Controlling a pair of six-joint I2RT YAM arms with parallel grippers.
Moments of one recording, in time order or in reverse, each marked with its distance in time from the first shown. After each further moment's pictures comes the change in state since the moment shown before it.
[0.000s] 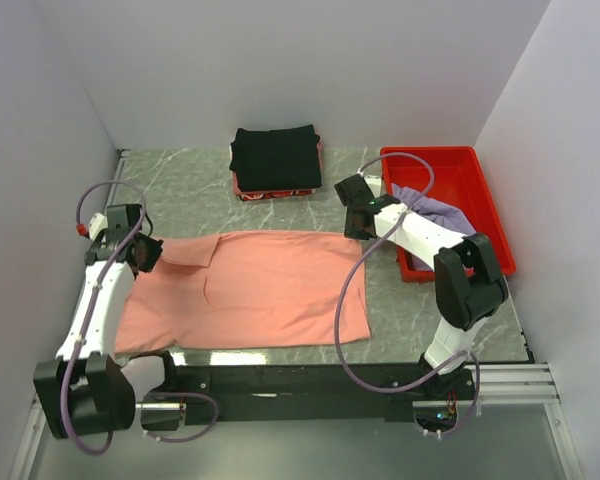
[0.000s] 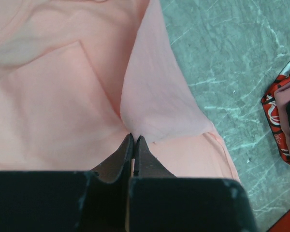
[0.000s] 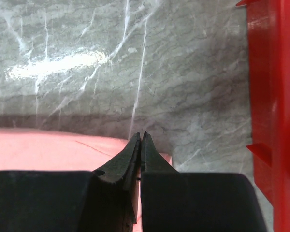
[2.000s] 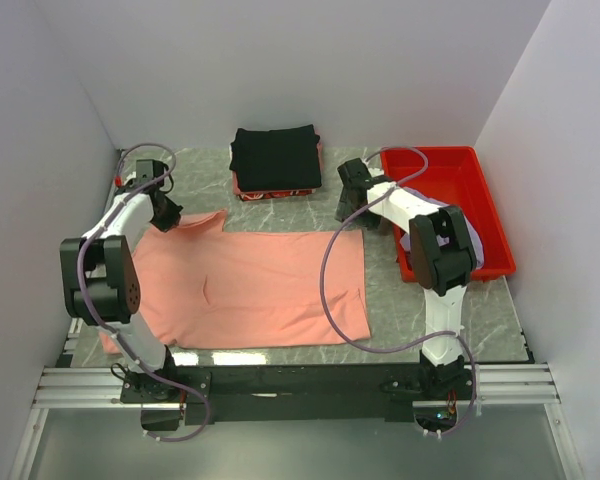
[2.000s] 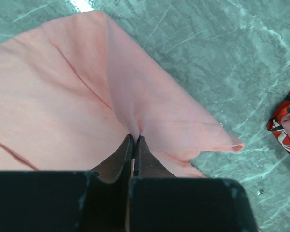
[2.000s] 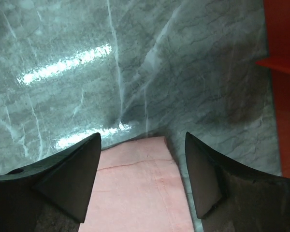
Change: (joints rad) left arm -0.064 0.611 0.386 0.104 0.035 0.146; right arm -0.114 0.301 0.273 -0.049 -0.070 0.071
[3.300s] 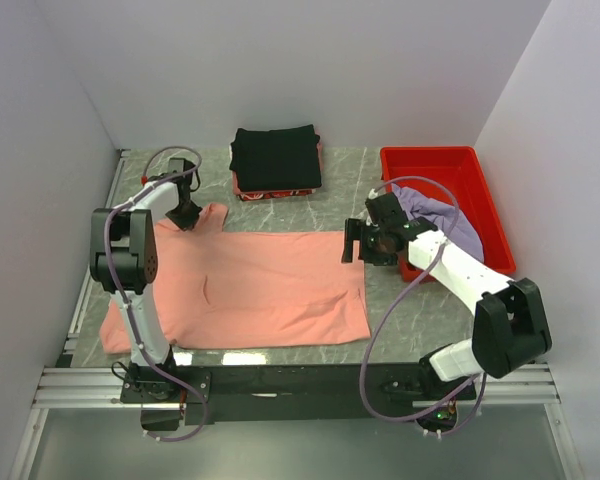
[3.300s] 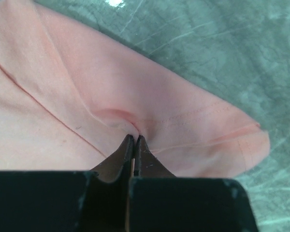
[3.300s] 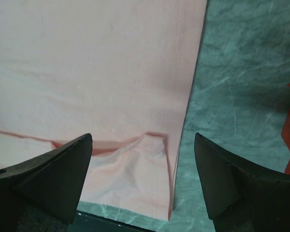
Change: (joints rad) left arm -0.105 0.266 0.172 -0.058 -0.111 -0.072; right arm 0.047 -0.650 -0.552 0.013 -0.348 -0.171
